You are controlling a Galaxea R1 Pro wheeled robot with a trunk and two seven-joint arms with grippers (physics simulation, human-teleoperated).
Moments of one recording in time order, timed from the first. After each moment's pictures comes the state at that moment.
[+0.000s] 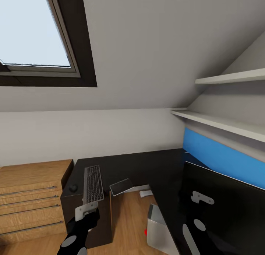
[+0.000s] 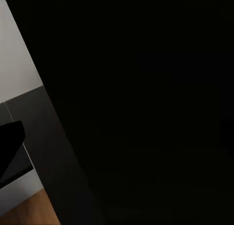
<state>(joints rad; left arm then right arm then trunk) 0.01 -0.04 -0.24 -1.58 0.36 0.45 0.60 -0.25 0.03 0.02 -1.09 -0.22 -0.09 -0.42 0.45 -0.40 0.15</state>
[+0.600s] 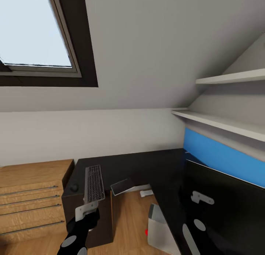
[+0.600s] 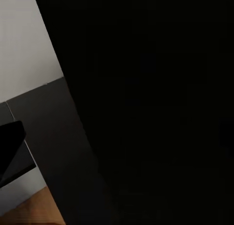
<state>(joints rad) 0.01 -0.04 -0.24 -1.58 0.36 0.46 0.60 -0.25 0.03 0.02 -1.09 -0.22 -0.09 -0.42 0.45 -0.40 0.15</state>
